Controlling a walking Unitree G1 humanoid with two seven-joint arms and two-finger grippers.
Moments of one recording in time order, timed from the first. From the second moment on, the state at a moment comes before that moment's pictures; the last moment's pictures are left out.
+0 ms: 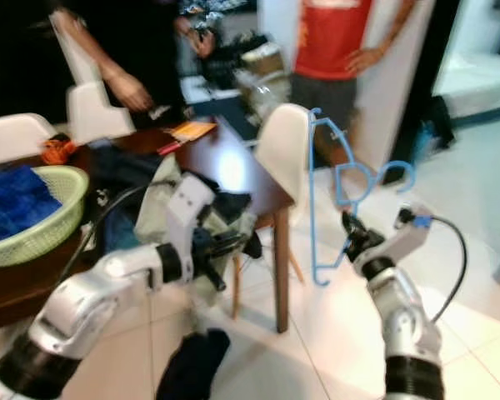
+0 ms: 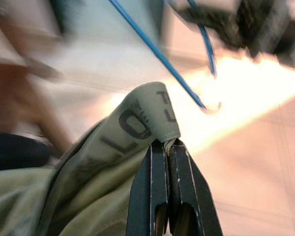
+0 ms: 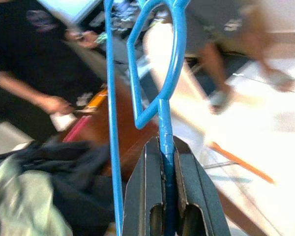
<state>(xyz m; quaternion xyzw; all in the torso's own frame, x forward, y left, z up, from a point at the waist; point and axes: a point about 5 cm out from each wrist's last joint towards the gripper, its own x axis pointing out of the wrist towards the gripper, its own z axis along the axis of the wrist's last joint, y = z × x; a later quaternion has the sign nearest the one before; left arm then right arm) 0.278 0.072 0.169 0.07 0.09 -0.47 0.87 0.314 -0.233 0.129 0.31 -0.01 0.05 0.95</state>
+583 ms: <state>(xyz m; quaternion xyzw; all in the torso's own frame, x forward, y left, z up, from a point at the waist) 0.250 0.125 0.139 0.34 0.20 -0.61 0.68 0.315 -0.233 0.127 0.29 0.00 0.05 0.95</state>
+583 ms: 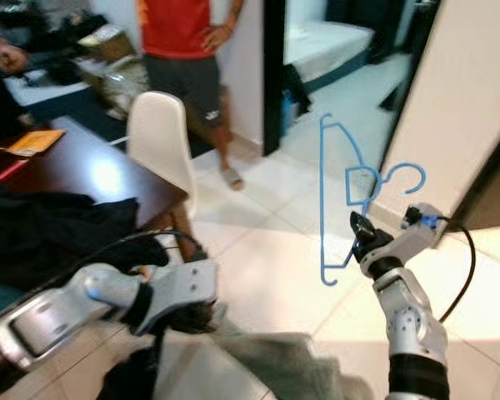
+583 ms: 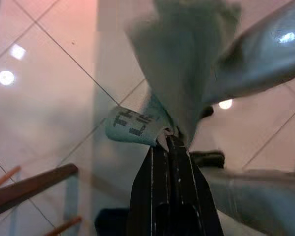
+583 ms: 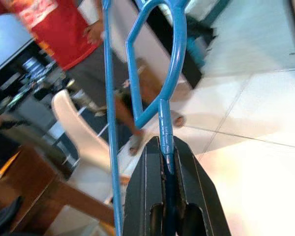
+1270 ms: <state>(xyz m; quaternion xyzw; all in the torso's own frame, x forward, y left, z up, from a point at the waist) 0.299 0.146 0.147 0.43 0.10 -0.47 0.76 0.317 -0.219 0.123 0.23 0.04 0.07 0.97</state>
